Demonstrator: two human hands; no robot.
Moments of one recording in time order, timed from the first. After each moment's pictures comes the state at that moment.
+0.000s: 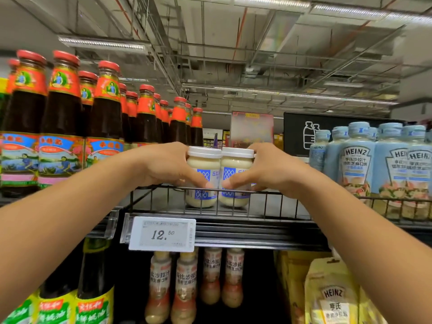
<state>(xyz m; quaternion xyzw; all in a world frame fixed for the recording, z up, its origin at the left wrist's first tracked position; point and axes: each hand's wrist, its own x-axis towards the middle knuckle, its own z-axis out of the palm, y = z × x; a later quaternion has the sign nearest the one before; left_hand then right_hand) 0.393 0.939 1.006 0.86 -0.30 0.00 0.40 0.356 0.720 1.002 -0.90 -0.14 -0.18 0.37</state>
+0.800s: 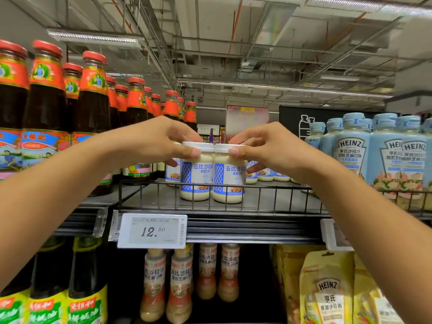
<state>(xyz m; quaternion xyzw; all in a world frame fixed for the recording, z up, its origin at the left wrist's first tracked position) 0.395 0.948 1.024 0.87 -0.33 0.13 0.34 0.356 0.696 1.013 -0.86 -0.23 -0.22 0.40</state>
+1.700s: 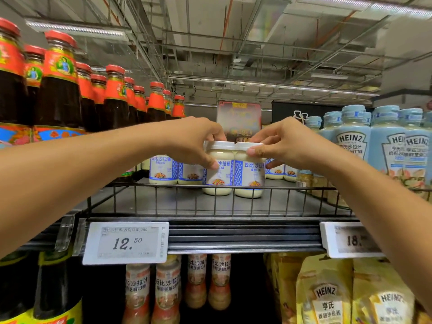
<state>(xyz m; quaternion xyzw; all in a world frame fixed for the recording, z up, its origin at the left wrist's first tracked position) 0.435 0.876 1.040 0.90 -0.37 0.21 0.04 0.377 0.650 1.020 -0.90 -0.14 -0.26 0.32</state>
